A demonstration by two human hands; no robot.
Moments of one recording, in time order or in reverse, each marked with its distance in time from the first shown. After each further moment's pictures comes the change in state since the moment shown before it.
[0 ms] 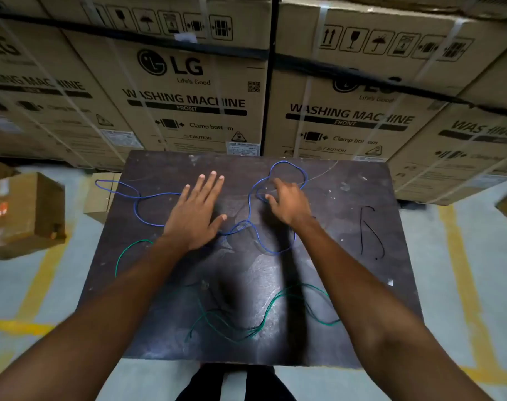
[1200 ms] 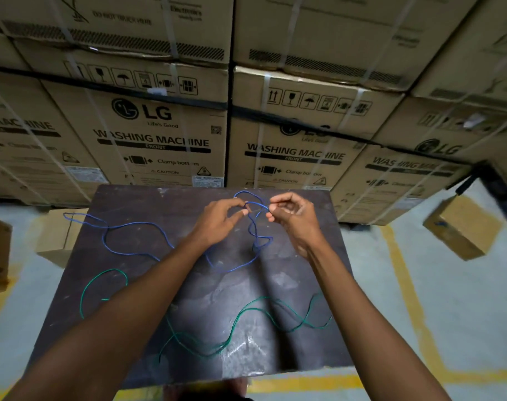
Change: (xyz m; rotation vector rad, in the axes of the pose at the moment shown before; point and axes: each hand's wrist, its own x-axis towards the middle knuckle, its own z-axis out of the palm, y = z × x) left_hand 0.050 0.110 -0.055 -0.731 0.080 0.082; right_hand -0.107 -0.008 -0.156 1.322 0.194 0.150
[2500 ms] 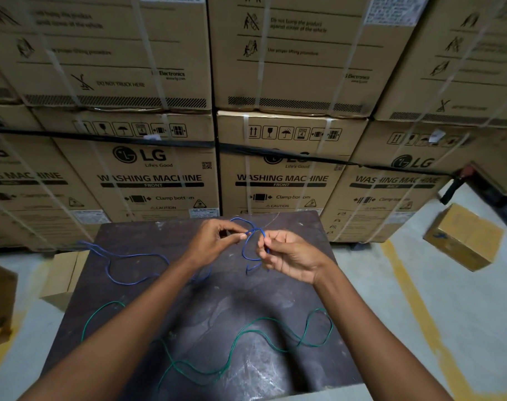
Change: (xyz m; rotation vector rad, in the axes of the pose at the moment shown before) left_hand -0.023 0.064 -0.018 -0.254 -0.016 0.156; right_hand -0.058 -0.046 -0.030 0.329 -0.656 0.271
